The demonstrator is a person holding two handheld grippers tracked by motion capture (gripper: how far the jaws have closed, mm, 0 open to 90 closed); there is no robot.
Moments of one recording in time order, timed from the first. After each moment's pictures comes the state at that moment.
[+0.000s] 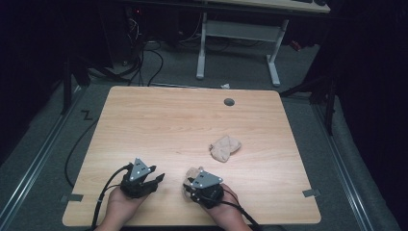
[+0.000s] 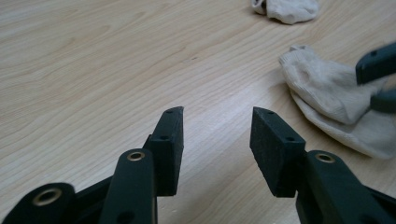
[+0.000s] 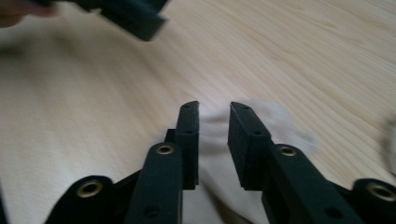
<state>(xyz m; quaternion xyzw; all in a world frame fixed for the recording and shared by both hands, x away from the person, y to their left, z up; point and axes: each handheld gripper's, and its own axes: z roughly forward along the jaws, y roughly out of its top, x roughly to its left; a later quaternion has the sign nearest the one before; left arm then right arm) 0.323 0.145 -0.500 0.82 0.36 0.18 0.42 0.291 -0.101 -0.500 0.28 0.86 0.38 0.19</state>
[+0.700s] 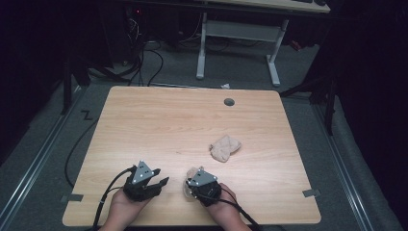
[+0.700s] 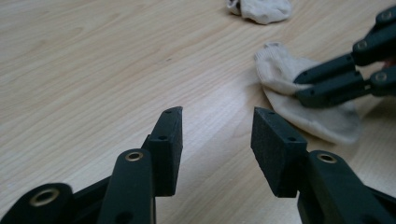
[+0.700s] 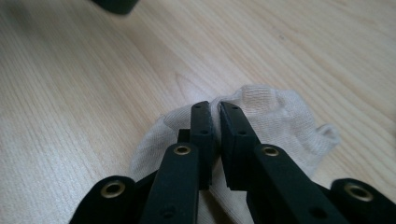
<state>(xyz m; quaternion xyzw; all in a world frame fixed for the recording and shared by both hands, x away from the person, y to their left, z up) 0.314 0.131 -0.500 0.83 0.34 0.15 0.42 0.301 -0.101 -0.513 0.30 0.86 0.35 0.20</state>
